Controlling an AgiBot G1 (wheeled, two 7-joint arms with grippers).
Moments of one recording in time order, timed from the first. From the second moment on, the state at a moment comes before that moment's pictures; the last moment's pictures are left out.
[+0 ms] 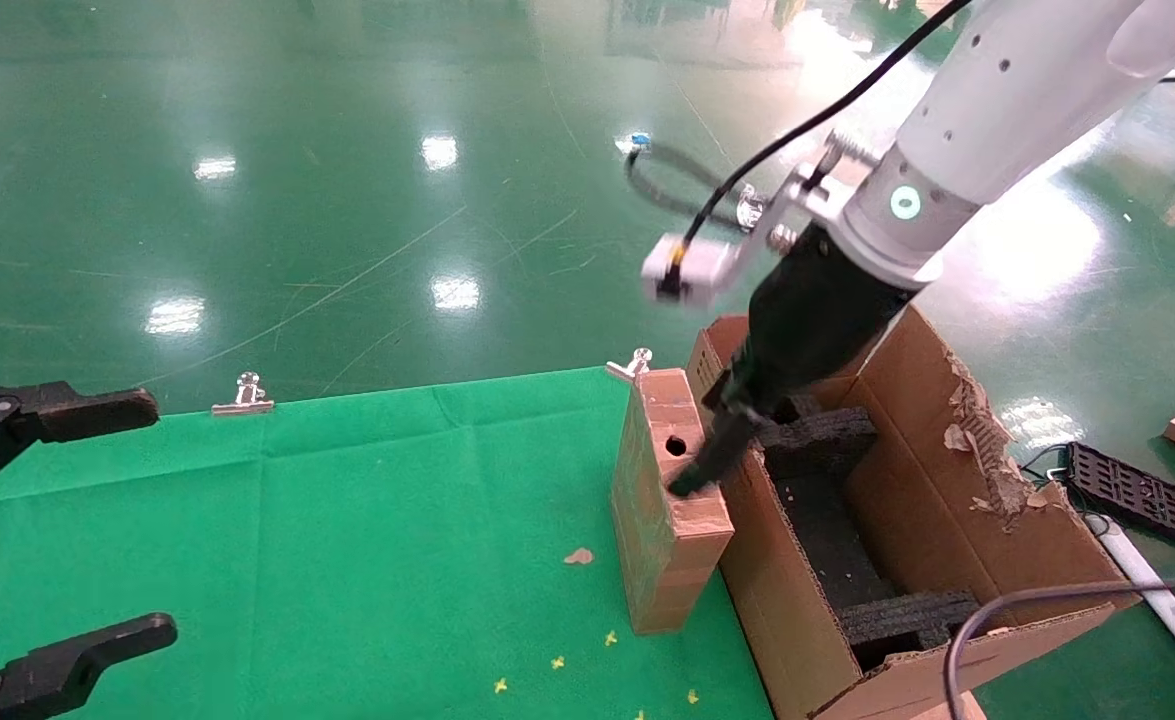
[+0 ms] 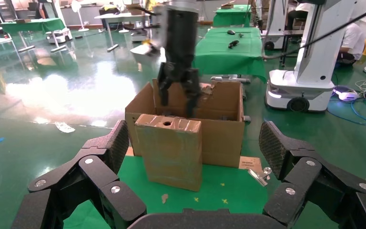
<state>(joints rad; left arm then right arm) -1.08 0.61 0.29 -1.28 0.73 1.49 -0.18 2.25 -1.04 -1.82 0.62 -1.11 -1.57 0.76</state>
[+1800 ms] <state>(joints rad) -1.08 0.61 0.29 -1.28 0.72 1.49 -0.18 2.07 -1.23 -1.97 0.21 -1.04 -1.57 1.01</state>
